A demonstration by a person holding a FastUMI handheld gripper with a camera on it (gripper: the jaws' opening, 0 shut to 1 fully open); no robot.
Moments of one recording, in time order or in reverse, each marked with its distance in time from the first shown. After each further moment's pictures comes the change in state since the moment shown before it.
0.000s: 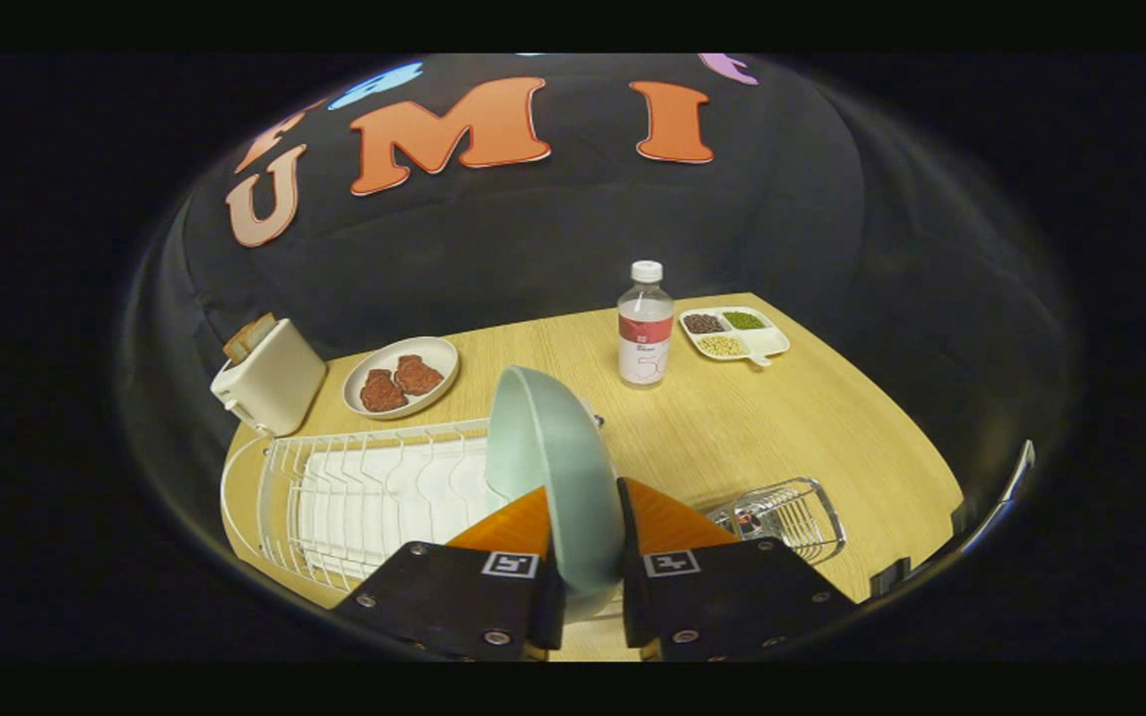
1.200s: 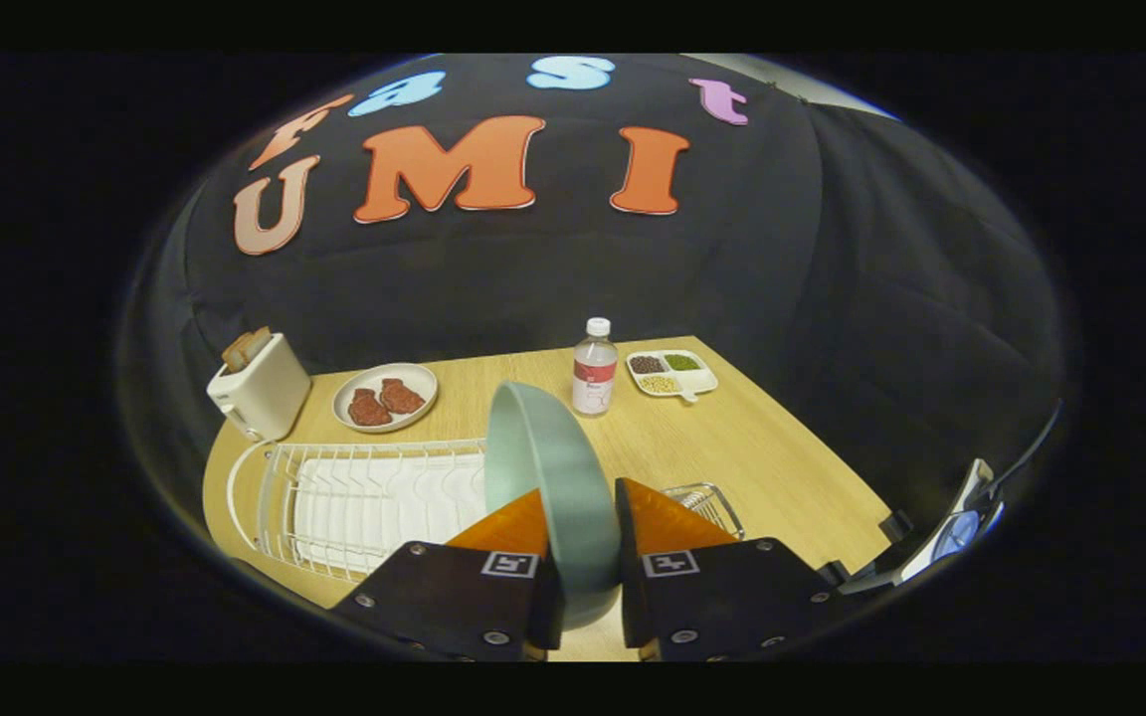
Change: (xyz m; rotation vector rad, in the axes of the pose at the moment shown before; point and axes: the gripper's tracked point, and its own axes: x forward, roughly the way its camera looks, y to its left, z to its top) arm -0.097 -0.021 0.018 -0.003 -0.116 -0.109
